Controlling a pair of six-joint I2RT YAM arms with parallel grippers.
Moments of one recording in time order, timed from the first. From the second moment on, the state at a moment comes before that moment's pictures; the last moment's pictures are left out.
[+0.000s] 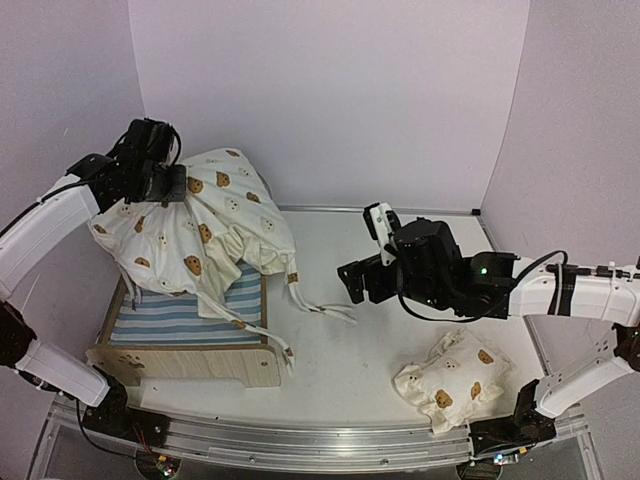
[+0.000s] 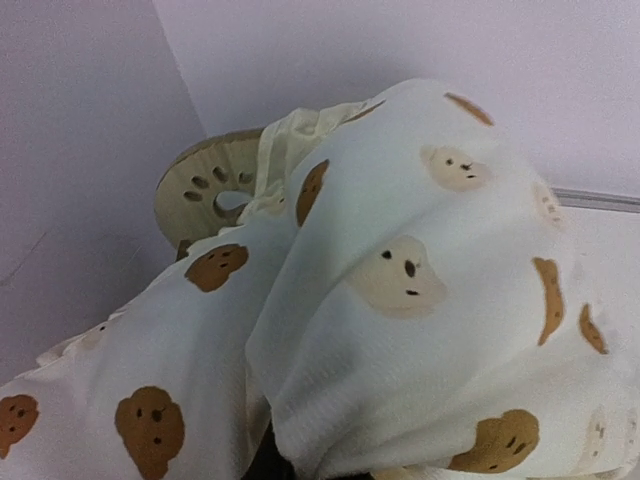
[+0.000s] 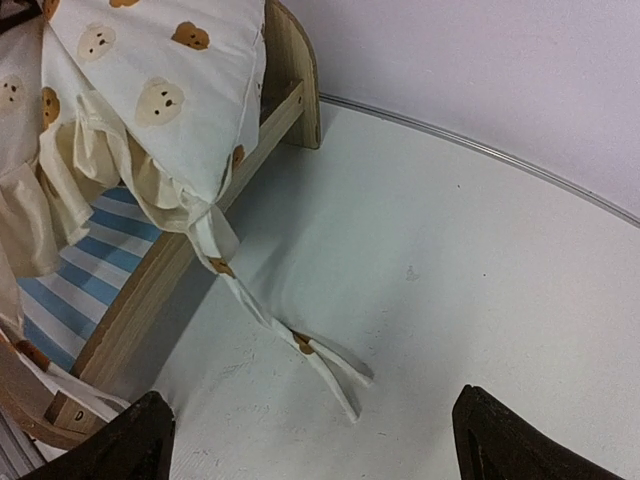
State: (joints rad) left arm -0.51 1.35 1.43 -0.72 -0.56 -0.27; right arm 1.07 1.35 0.98 -0.15 0.42 0.29
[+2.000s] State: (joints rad) left arm -0.50 1.05 1.20 -0.88 -0.38 -0.74; right arm 0.77 2.62 2.36 -0.07 -0.36 0.59
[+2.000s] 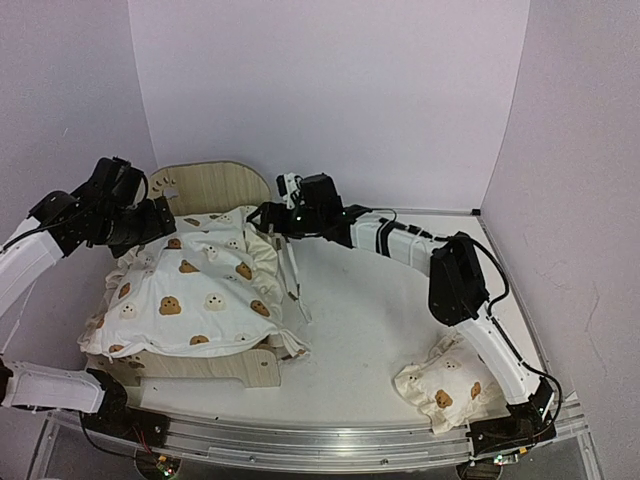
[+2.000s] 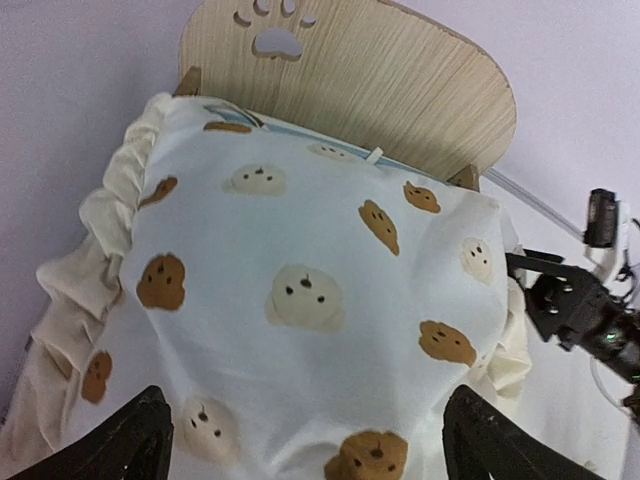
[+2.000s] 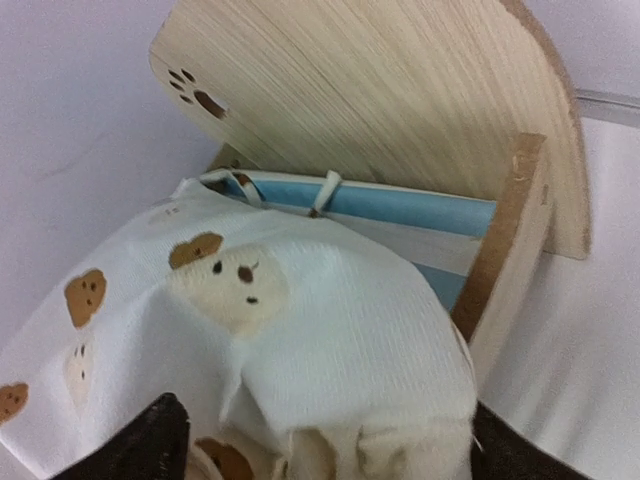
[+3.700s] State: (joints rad) left arm -0.09 1.48 1.24 -0.58 -0.35 -0.33; right arm 0.90 2.29 1.86 0.03 -0.34 0.65
